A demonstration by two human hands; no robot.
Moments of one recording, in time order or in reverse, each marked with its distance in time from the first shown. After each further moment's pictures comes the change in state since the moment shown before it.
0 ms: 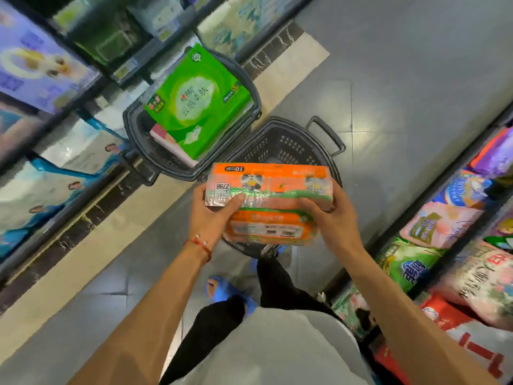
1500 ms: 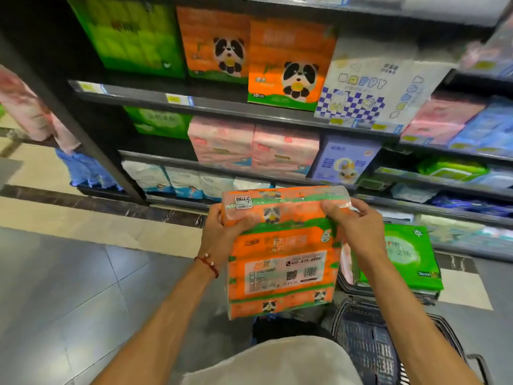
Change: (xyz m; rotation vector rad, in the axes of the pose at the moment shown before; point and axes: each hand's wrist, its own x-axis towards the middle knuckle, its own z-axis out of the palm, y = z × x) left_hand -0.135 -0.047 -0.487 -0.700 0.584 0.167; right_hand -0.185 -0.238 0.449 -0.176 -0.628 -0.432
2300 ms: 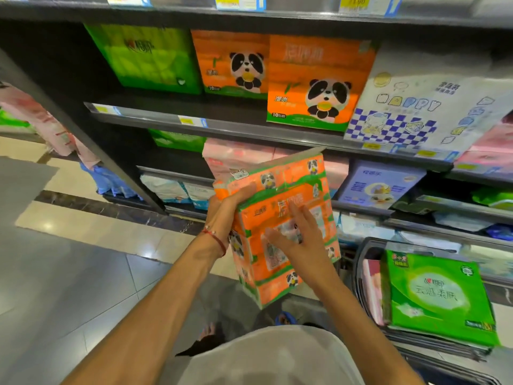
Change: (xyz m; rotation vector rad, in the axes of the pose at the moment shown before) left_hand 0.155 0.072 0.010 -0.073 0.117 -0.079; right_hand 0.070 -0.010 0.133 -0.275 -0.418 -0.053
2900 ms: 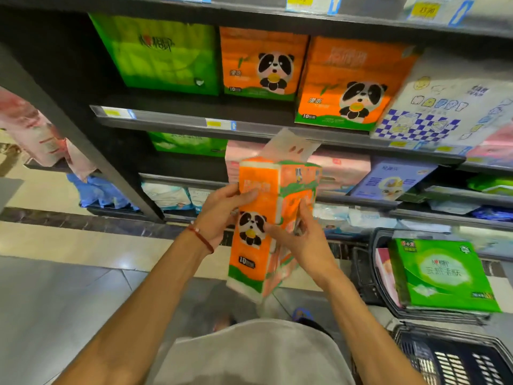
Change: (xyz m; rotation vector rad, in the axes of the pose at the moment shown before) left_hand 0.044 0.052 -0.164 0.110 -0.429 -0.009; right_hand 0.019 -0.063 0.148 0.166 0.090 -0.004
